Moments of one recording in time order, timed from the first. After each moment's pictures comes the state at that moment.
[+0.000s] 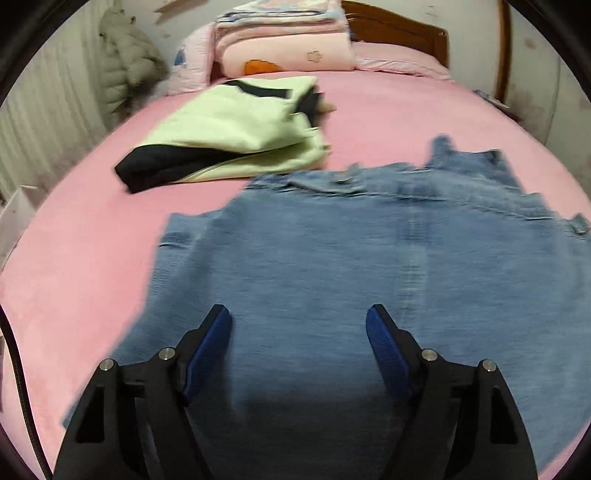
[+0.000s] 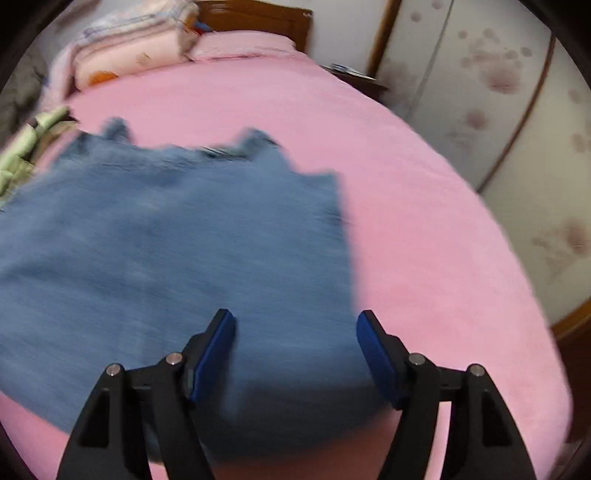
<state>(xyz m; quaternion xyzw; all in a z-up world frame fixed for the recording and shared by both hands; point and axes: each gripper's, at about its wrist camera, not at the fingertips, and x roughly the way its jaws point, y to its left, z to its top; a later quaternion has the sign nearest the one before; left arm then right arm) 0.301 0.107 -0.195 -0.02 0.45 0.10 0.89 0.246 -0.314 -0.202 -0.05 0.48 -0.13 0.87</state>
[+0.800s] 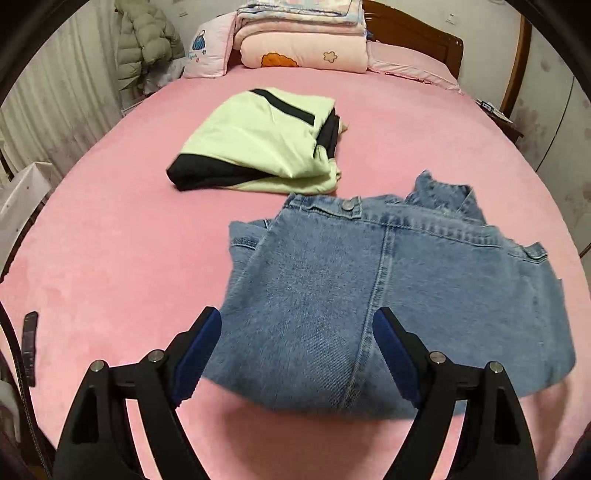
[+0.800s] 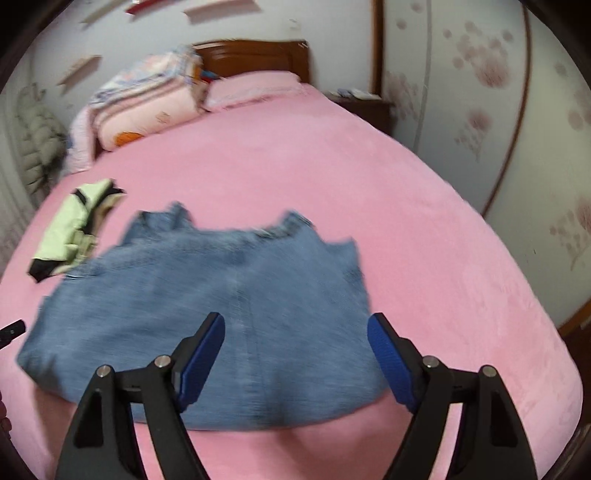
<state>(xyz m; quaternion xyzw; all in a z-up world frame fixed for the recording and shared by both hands) 0.246 0.118 -0.074 -0.06 0.49 0.11 0.87 0.221 -0.281 -0.081 0.04 0.42 -0.06 0.90</state>
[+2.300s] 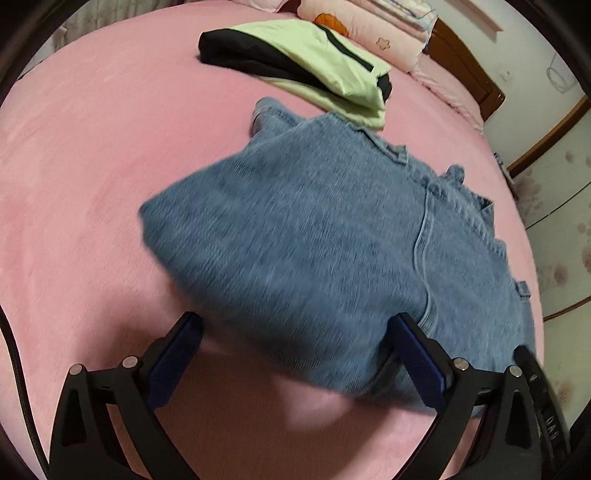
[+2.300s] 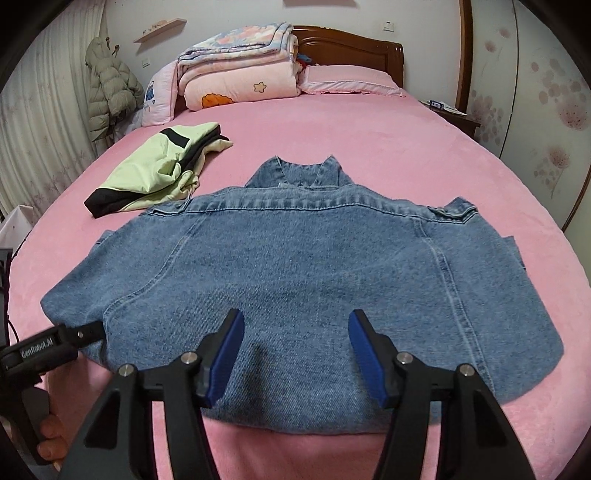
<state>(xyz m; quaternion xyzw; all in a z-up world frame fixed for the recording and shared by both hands) 0.218 0.166 -0.195 -0.28 0.49 0.08 0.82 0.227 -0.118 -0.150 0.00 0.43 0.06 0.90</state>
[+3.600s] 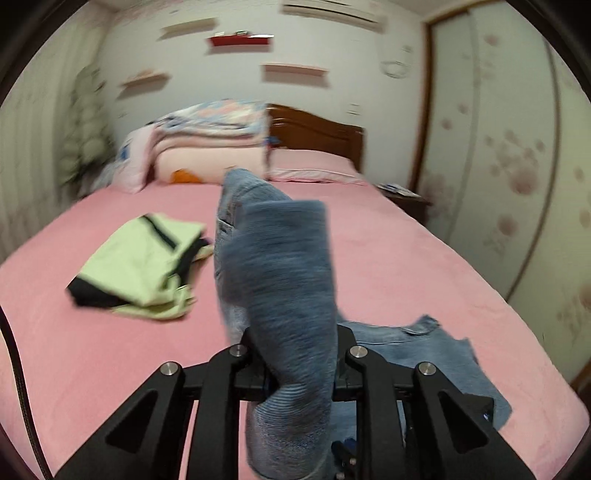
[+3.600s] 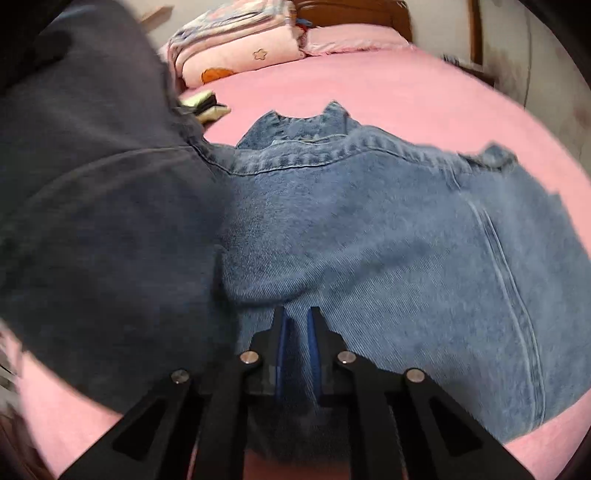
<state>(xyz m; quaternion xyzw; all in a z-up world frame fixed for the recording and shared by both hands) 0.267 -0.041 -0.032 -0.04 0.26 -0.05 0.96 0.254 -0.151 -0.189 0.08 0.49 0.11 0.86</state>
